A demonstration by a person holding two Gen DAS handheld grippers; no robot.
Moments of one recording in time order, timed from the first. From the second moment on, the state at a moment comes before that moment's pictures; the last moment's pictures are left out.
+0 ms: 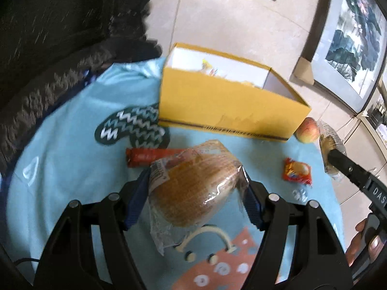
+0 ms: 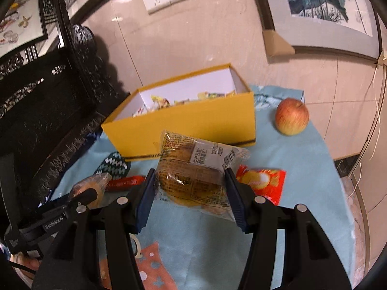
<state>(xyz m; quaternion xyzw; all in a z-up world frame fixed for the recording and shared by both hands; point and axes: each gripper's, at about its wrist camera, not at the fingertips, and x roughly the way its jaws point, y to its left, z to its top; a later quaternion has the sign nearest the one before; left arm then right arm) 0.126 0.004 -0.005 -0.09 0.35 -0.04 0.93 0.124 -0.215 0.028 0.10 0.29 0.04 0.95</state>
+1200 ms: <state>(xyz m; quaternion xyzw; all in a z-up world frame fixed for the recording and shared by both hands) 0.298 -0.024 0.036 -0.03 0.38 0.03 0.92 0.245 -0.256 0.057 0.12 0.23 0.02 0.96</state>
